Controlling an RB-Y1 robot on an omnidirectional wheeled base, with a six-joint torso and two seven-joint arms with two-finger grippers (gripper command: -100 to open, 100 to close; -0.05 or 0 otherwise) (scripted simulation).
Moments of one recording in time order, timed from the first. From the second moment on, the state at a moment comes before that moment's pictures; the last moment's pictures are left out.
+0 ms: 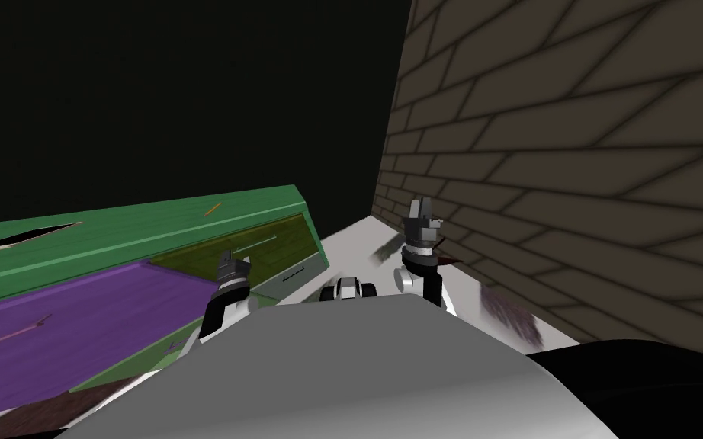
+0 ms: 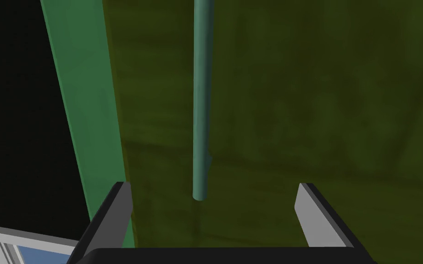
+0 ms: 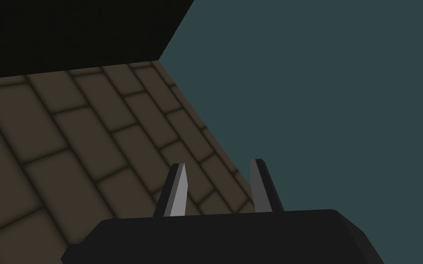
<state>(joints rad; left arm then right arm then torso) 0.37 0.16 0.48 -1.62 0.26 -0.38 0.07 0.46 0.01 0.06 -2.36 0.07 -0.60 0.09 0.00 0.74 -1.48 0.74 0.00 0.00</state>
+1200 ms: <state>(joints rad) 0.39 0.17 0.50 -1.67 0.27 -0.34 0.07 0.46 0.01 0.06 -2.36 0.07 -0.60 0.09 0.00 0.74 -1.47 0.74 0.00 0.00</state>
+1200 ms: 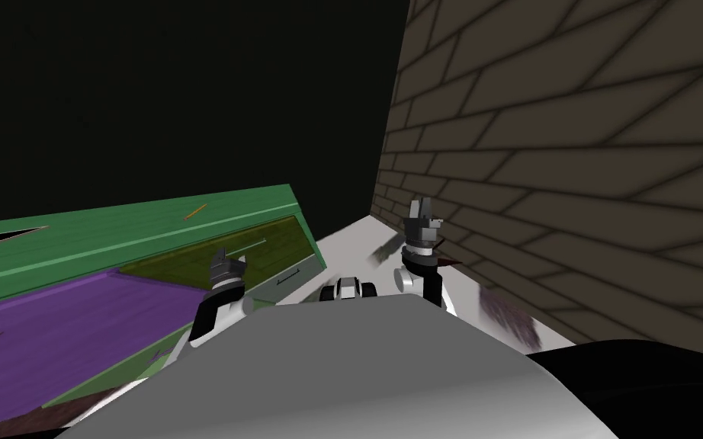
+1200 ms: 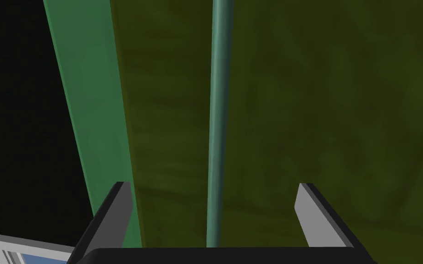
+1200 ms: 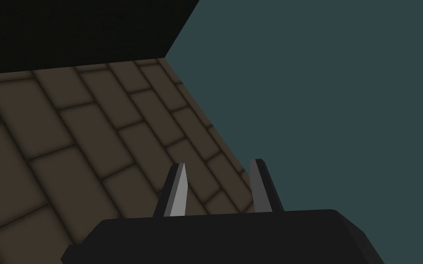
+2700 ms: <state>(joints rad) 0.40 0.19 0.51 -1.70 0.28 -0.29 0.08 0.46 0.01 0.06 -2.36 0.07 -0.60 0.09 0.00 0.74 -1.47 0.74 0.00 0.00</state>
